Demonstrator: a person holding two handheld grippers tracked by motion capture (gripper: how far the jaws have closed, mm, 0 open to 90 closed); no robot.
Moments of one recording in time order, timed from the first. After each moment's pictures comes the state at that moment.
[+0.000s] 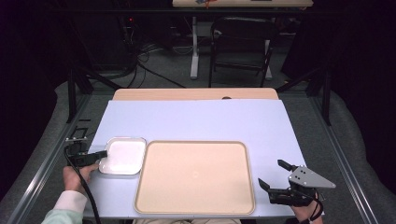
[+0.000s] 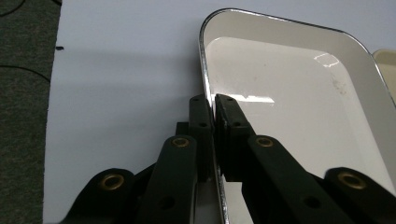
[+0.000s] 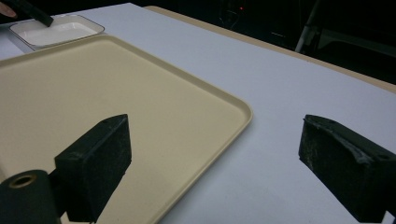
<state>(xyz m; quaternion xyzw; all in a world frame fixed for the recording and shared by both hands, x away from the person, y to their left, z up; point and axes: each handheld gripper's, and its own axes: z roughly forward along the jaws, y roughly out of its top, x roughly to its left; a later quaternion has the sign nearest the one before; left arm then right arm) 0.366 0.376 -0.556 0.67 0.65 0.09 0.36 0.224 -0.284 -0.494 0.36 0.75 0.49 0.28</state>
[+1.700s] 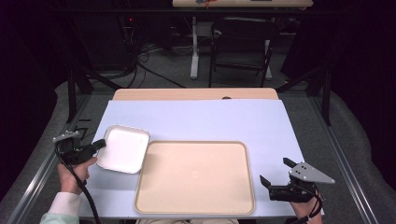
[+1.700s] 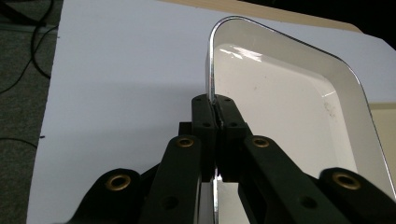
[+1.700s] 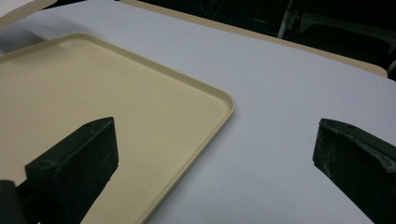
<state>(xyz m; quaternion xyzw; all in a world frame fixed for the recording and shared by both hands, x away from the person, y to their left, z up) 0.340 0.353 -0.496 0.66 0.58 0.16 0.45 0.232 -0.286 -0.494 0.40 0.73 0.47 0.28</state>
